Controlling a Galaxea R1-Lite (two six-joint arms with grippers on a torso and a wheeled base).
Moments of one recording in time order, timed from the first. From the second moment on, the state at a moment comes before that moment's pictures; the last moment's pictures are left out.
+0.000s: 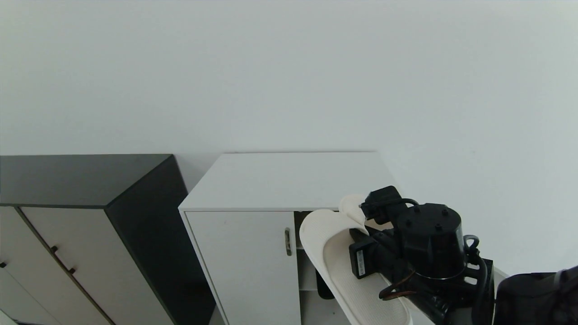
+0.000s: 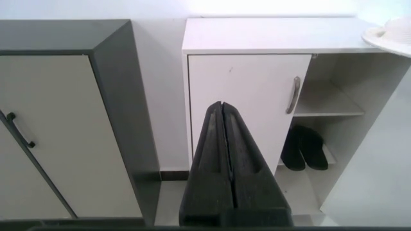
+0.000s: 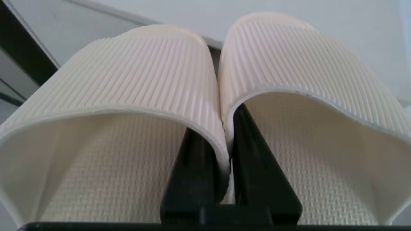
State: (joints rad) left arm 0.00 0.00 0.00 0.00 0.01 0.00; right arm 0.89 1.80 -0.68 -0.81 -0.49 0.13
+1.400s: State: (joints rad) left arm 0.00 0.00 0.00 0.00 0.01 0.00; right arm 0.89 1.84 -0.61 -0.92 -0.51 0.13
